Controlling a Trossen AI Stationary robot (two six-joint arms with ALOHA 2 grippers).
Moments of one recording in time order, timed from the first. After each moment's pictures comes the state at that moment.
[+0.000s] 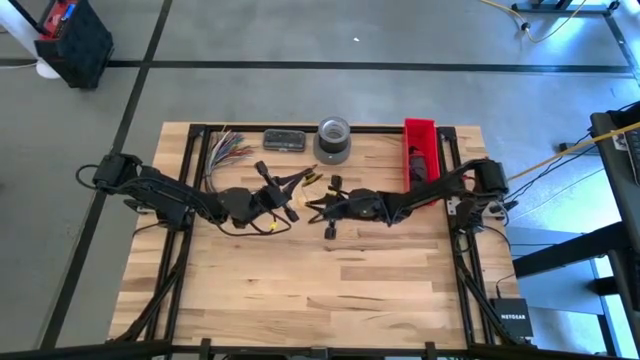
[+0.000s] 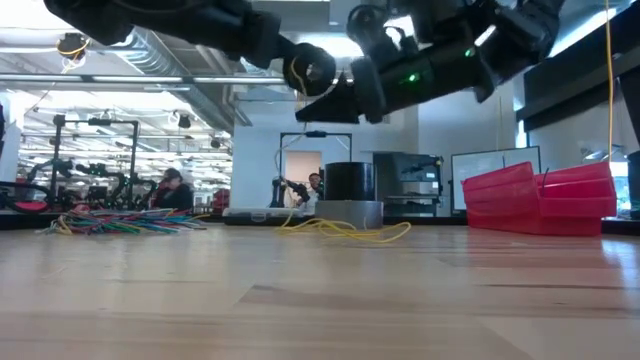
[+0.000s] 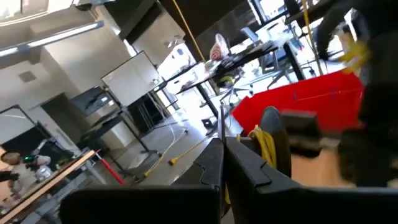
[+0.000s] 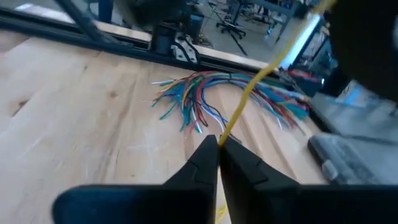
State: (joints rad) left arm -0.16 1.40 0.62 0.89 -0.83 0.59; right arm 0.05 1.80 0.82 0.76 0.20 -0.22
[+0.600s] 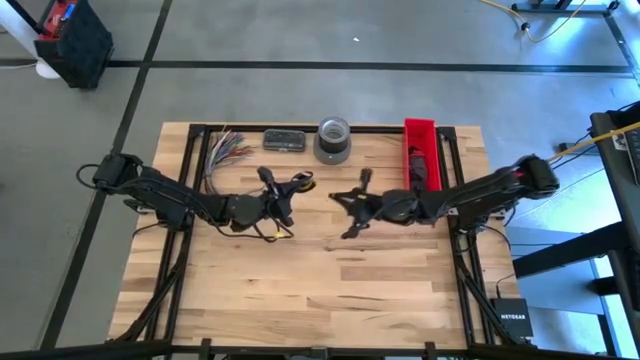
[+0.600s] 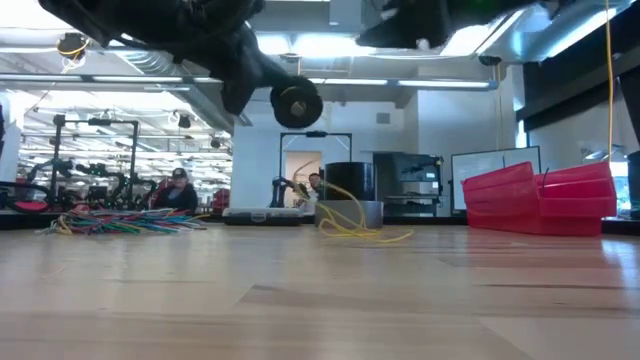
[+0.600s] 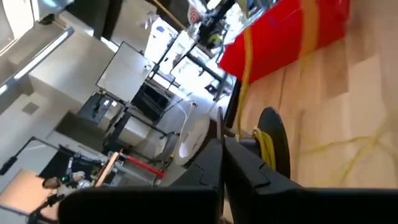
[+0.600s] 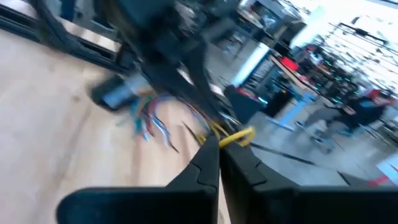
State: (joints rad) left arm -0.19 1.40 0.62 0.63 -0.90 0.74; right arm 0.17 1.40 0.78 0.44 0.48 -0.45
